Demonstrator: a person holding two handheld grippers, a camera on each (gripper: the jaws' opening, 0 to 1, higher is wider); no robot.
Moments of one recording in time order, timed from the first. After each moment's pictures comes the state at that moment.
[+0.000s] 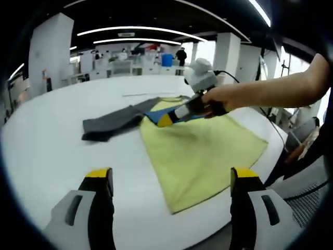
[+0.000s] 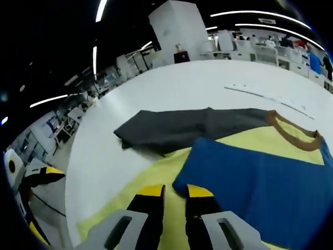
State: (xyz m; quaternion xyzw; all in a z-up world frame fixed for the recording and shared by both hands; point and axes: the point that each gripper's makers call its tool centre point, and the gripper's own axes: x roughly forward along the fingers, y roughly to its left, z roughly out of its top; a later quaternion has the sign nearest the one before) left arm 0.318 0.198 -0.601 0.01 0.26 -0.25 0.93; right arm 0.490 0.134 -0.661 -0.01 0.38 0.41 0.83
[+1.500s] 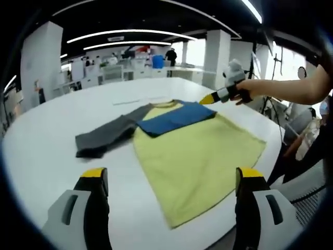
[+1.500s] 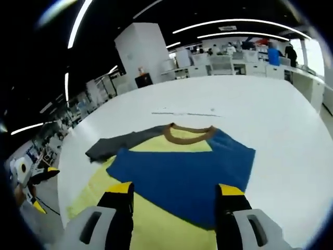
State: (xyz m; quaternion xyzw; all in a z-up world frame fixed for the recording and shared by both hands) left arm 0.335 0.177 -0.585 0.04 0.25 -0.28 0.92; right arm 0.513 -0.087 -0.615 0.06 0.34 0.27 0.90
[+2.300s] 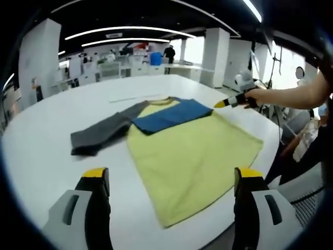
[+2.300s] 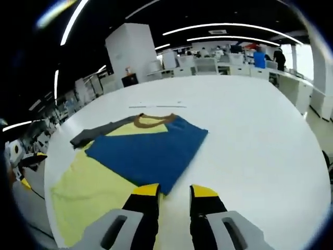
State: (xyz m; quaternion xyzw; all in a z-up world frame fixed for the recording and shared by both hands) left arm 0.331 0.169 -0.589 0.04 0.27 -0.29 0.92; right arm 0.485 -0.160 -0.639 0.03 0.34 0.22 0.91
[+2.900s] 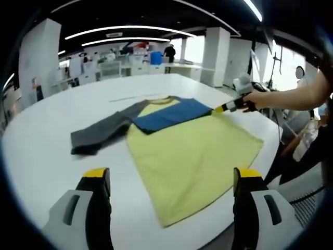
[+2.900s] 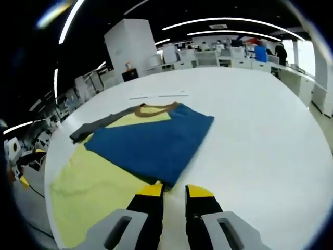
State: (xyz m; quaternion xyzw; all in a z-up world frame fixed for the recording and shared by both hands) left arm 0.330 0.169 -0.589 0.04 0.27 -0.29 0.92; right arm 0.482 -0.146 -0.659 0.04 0.36 0.23 0.90
